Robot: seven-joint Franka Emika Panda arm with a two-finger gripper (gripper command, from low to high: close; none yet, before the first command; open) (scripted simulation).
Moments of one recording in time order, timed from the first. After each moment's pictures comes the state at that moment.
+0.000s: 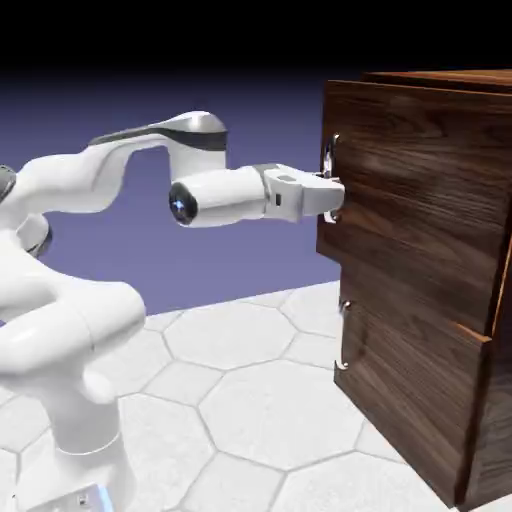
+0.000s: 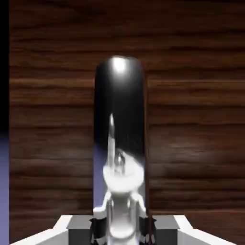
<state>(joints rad) -1.01 -1.36 0.84 -2.80 2.37 2.15 -0.75</state>
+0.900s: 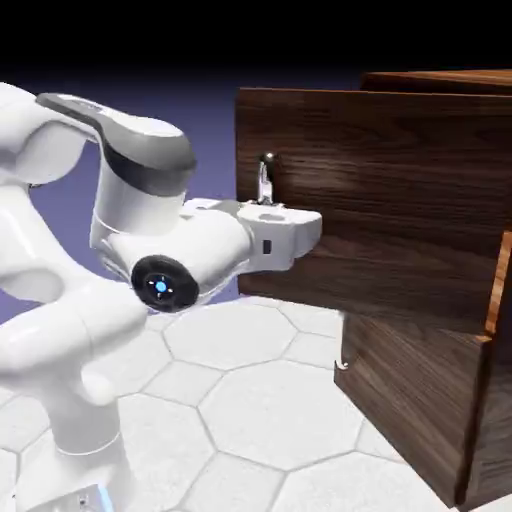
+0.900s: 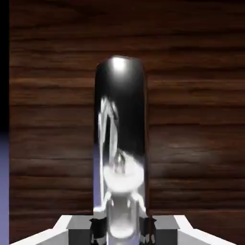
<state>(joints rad) -1.13 -0.82 -0.04 -2.74 1.39 1.17 -1.17</state>
